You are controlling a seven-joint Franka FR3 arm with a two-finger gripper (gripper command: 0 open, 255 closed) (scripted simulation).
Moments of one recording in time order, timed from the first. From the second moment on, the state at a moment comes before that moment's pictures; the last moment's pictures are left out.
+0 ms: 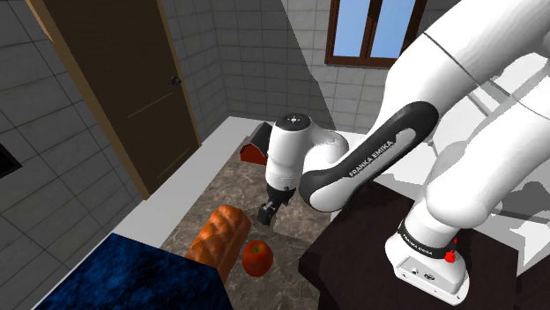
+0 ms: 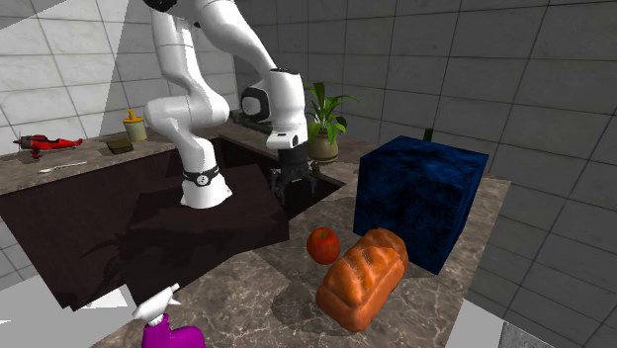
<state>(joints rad) 0.09 -0.24 0.59 -2.73 0.12 2.67 0.45</state>
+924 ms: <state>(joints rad) 0.14 0.28 0.50 -2.52 -0.81 2.88 1.28</state>
